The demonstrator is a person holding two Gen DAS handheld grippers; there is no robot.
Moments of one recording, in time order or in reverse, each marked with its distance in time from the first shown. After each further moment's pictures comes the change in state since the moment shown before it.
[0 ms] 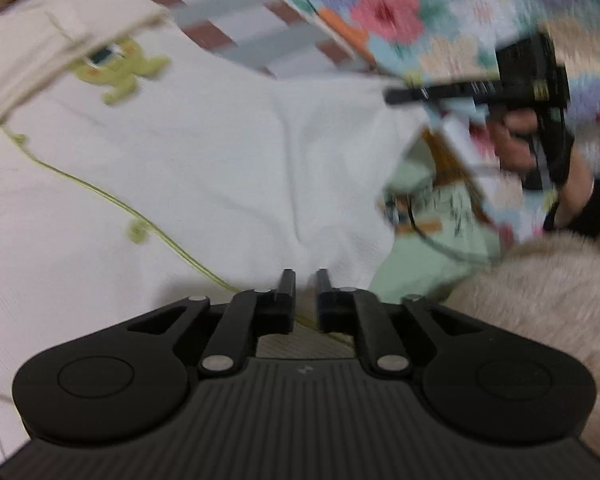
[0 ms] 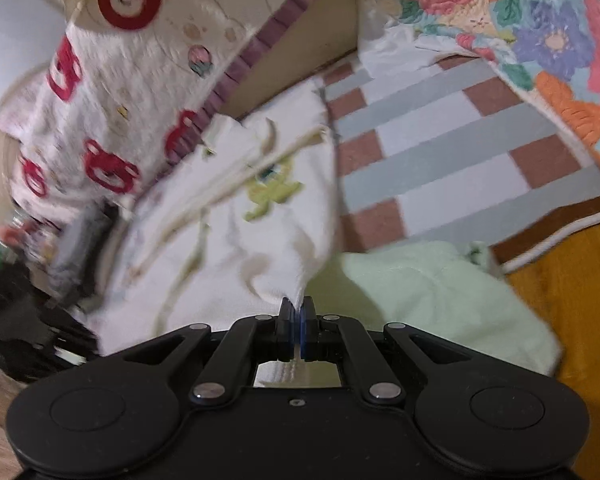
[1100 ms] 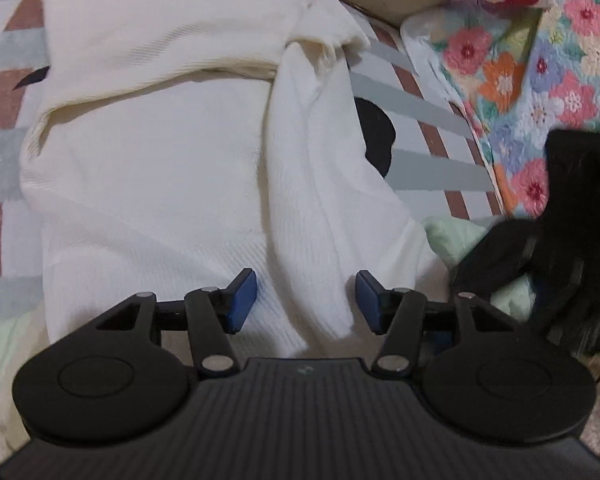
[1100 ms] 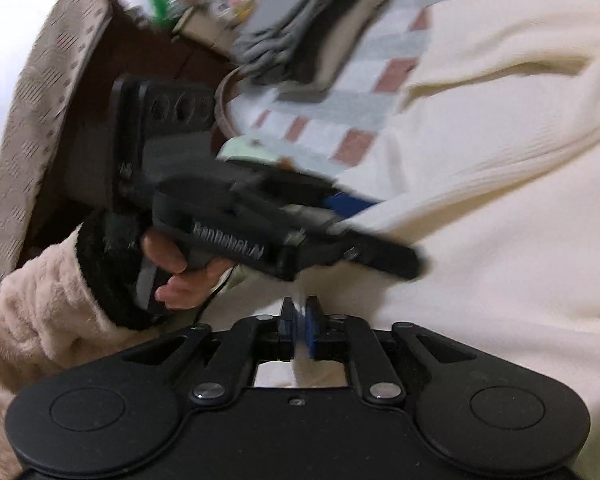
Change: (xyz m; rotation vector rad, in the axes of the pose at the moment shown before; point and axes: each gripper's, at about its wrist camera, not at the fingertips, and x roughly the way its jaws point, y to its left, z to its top) left arm -0.070 0.177 -0.078 -0.545 -0.262 0.149; right arm 0.270 0.238 -0.008 -0.393 0.715 0.509
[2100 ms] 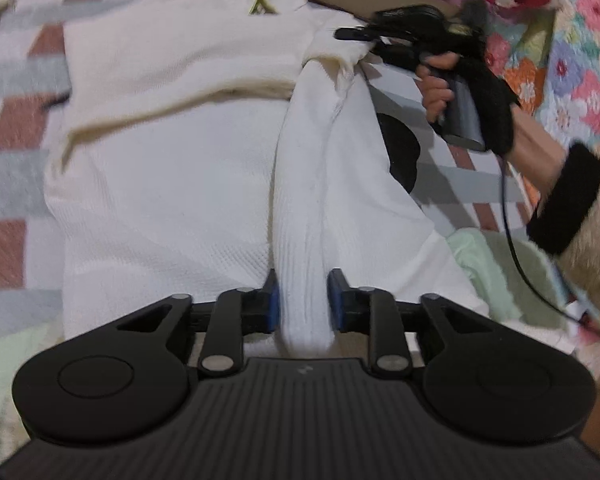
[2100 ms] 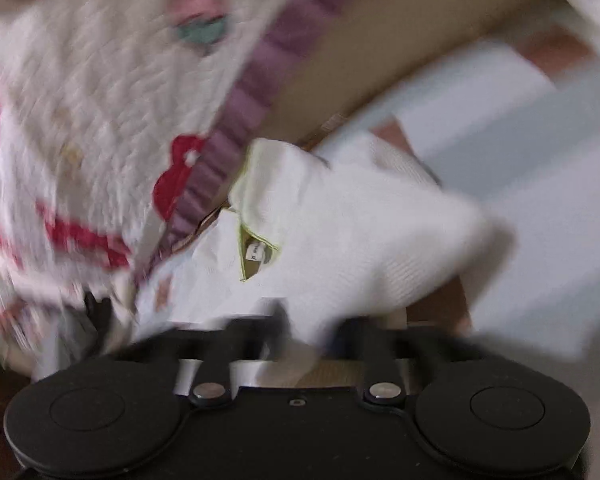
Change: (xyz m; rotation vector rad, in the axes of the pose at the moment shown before) left arm -0.007 -0.024 -0.022 0.071 -0.087 0.140; right arm -0.090 -0.203 0.131 0.347 -0.723 -0.467
